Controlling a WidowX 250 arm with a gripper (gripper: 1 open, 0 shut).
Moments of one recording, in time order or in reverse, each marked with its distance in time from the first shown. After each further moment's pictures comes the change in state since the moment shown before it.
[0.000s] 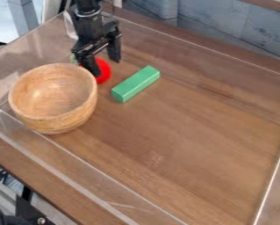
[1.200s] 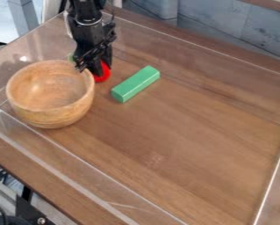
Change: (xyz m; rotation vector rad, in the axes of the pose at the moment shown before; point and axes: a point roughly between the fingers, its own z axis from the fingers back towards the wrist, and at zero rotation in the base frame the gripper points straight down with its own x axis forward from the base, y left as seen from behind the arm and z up) arm -0.006 0.006 -0.002 -0.044 -0.106 0.119
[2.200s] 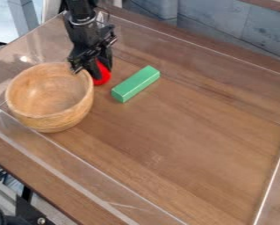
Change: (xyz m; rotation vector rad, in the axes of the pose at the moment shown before) arm 0.000 0.013 0.009 0.028 0.127 -0.075
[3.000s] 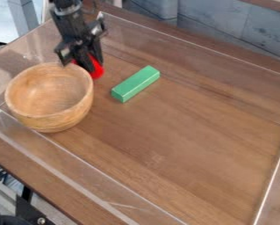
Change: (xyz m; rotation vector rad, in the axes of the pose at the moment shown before) arm 0.011 0.005 0.018 -0.019 0.105 -0.029
